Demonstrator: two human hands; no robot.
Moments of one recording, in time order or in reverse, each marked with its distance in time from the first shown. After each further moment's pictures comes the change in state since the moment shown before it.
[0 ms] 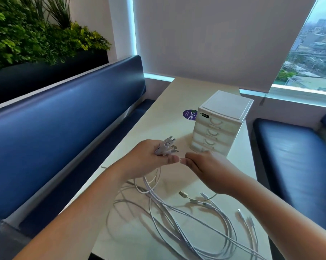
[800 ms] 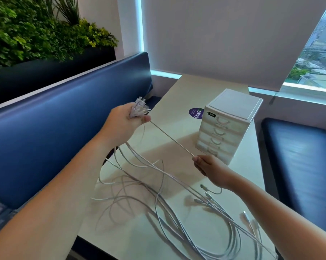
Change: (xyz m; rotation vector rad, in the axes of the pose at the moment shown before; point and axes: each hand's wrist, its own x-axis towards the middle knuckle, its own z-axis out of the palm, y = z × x) left_hand 0.018 -0.001 -0.065 0.136 0.454 0.122; right_hand 0.021 0.045 0.054 0.586 -0.100 0.291
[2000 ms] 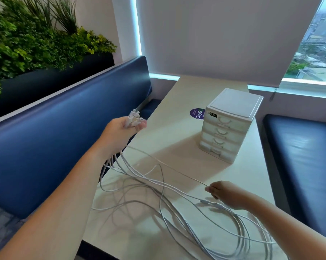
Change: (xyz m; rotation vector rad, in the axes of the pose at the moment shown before) left_hand -0.001 -0.033 -0.011 -0.239 -0.095 -0.205; right_hand -0.035 0.038 0.015 -0.358 -0.227 0.264
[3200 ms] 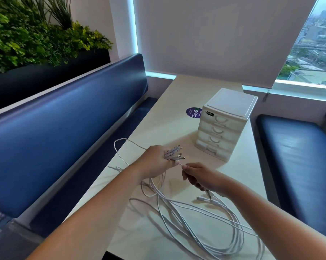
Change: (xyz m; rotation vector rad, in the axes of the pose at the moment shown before) left_hand -0.030 -0.010 0.085 0.364 -0.364 0.021; right_hand -0.005 -0.078 -0.020 0.614 -0.033 -0.128
